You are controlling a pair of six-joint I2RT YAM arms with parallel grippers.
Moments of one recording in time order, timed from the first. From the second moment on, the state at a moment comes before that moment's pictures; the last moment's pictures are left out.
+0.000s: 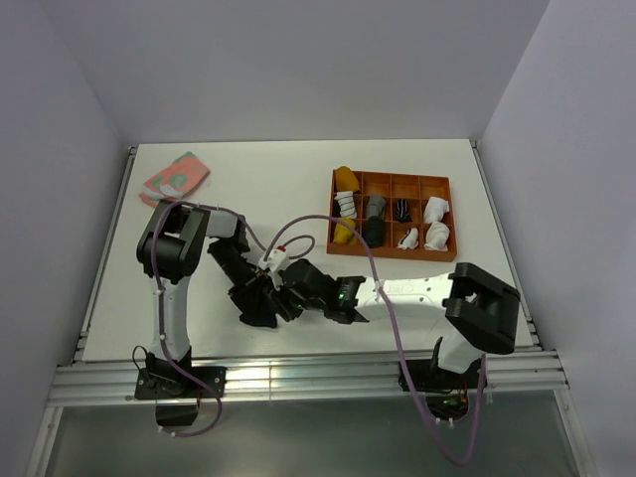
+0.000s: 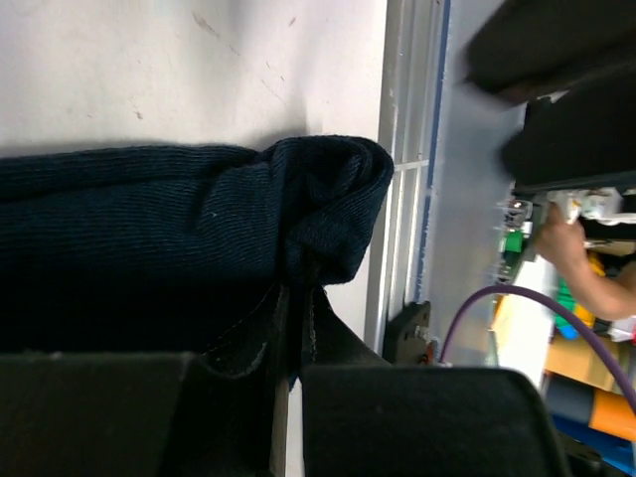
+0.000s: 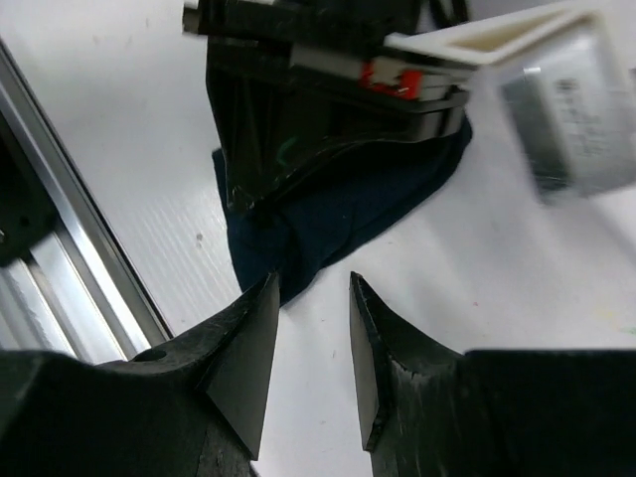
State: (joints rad) left arm -0.32 2.15 1.18 -1.34 0.86 1.24; right arm 1.16 1.54 0.86 0.08 0.06 0.24
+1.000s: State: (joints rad) left arm -0.32 2.19 1.20 -1.39 0.84 1.21; right arm 1.33 1.85 1.01 0.04 0.16 0.08
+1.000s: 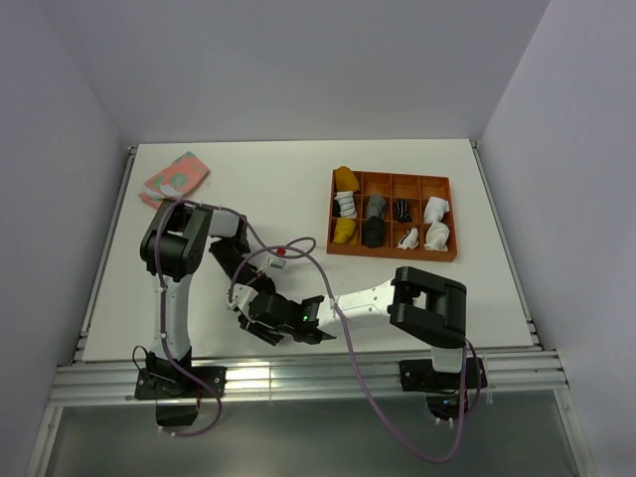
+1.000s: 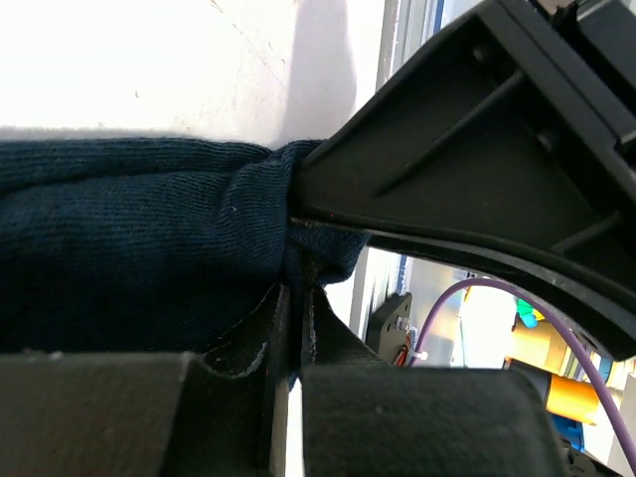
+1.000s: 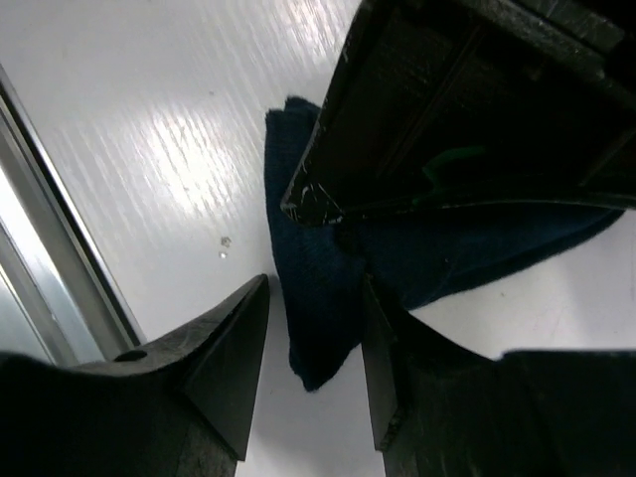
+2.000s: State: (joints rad) left arm -0.23 2.06 1.25 -1.23 0.97 1.06; right arm 1.17 1.84 0.99 0.07 -0.02 0.28
